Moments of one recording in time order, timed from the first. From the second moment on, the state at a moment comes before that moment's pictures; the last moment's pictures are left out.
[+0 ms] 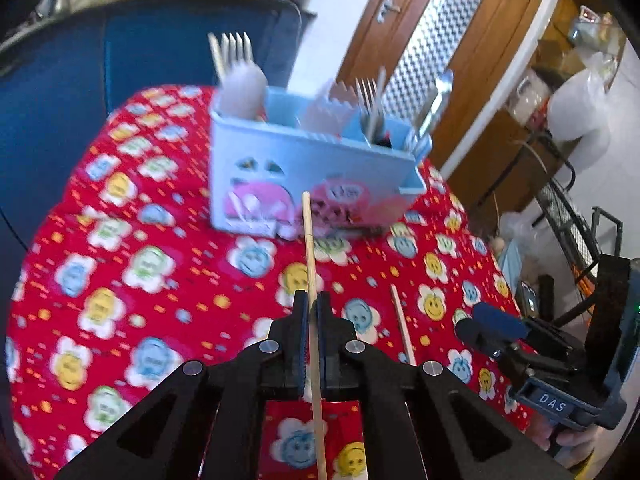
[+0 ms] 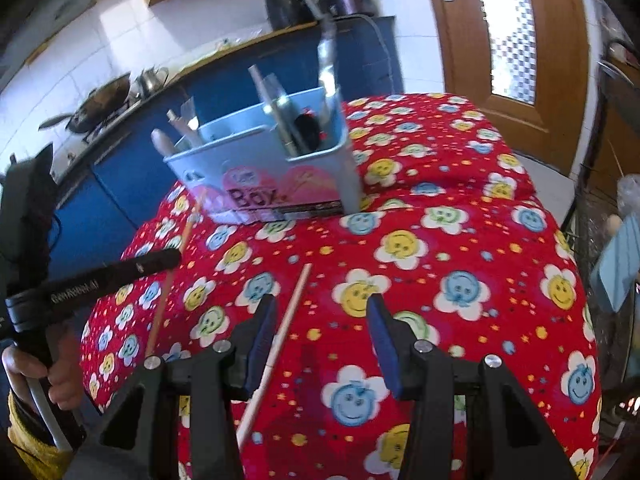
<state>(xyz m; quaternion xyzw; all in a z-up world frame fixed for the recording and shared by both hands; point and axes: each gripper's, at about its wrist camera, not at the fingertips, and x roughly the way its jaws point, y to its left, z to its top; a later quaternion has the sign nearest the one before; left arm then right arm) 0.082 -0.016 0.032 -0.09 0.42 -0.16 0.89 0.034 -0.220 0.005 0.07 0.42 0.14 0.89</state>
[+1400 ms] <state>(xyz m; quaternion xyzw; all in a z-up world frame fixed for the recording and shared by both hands) 0.075 0.014 0.097 -0.09 0.26 -0.14 0.95 0.053 -0.207 0.041 0.09 0.40 0.18 0.89</state>
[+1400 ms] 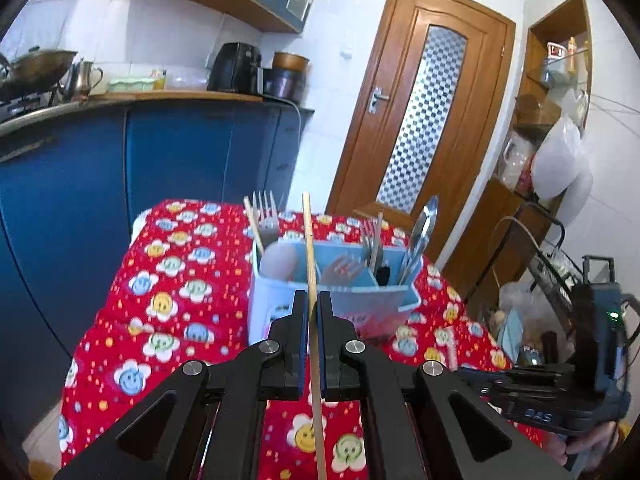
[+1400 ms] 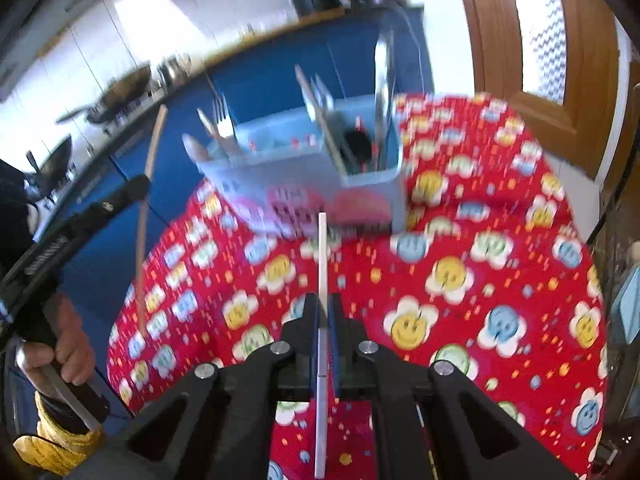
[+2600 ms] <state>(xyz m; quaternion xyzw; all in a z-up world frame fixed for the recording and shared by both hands) 0.181 -0.016 0.120 -0.08 0.09 -0.06 0.99 0.137 -0.202 0.116 0.05 0.14 0.12 0.98</state>
